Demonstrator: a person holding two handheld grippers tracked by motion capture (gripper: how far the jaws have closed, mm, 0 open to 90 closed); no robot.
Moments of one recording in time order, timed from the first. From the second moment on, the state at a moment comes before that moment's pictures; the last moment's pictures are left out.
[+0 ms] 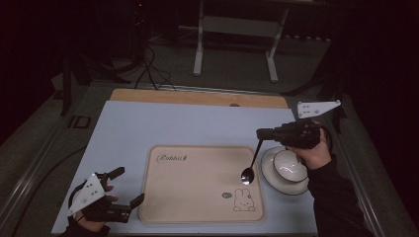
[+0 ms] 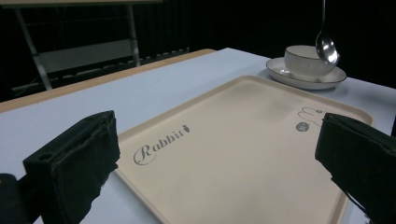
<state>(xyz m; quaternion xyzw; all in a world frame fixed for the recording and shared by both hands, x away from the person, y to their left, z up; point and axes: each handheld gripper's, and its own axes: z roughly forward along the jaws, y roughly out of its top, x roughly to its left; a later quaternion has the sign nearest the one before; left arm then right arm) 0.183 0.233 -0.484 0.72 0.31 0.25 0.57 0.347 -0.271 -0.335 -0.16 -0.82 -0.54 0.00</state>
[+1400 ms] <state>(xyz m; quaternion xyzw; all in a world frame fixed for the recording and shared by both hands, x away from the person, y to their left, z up) 0.183 0.234 -0.485 0.72 0.32 0.24 0.57 0.360 -0.220 -0.438 -0.12 -0.85 -0.50 0.12</state>
